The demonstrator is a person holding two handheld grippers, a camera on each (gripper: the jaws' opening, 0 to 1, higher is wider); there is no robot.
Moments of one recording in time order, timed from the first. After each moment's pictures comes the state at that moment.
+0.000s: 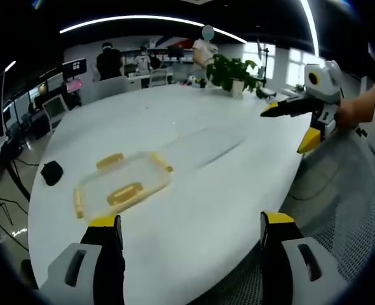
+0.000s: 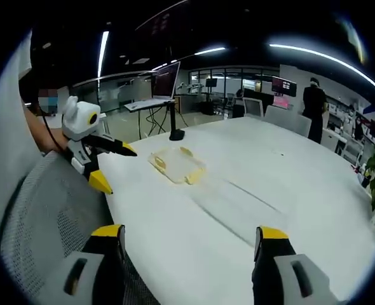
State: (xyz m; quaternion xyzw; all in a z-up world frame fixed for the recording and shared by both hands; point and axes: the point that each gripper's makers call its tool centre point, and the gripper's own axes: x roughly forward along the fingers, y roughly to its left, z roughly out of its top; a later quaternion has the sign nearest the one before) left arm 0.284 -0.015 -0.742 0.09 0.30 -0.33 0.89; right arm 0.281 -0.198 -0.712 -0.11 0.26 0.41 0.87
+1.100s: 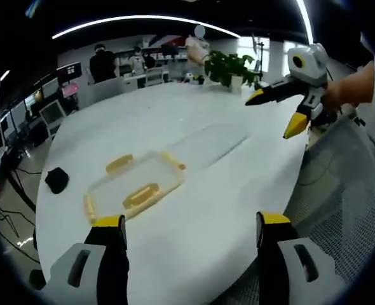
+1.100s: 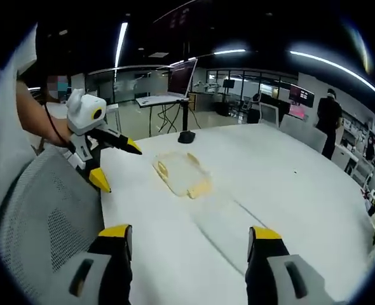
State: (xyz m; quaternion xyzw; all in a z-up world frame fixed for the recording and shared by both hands) left arm 0.300 0.006 -0.742 0.12 0.30 -0.35 0.88; right arm 0.315 -0.168 -0.707 -0.17 0.25 0.46 0.84
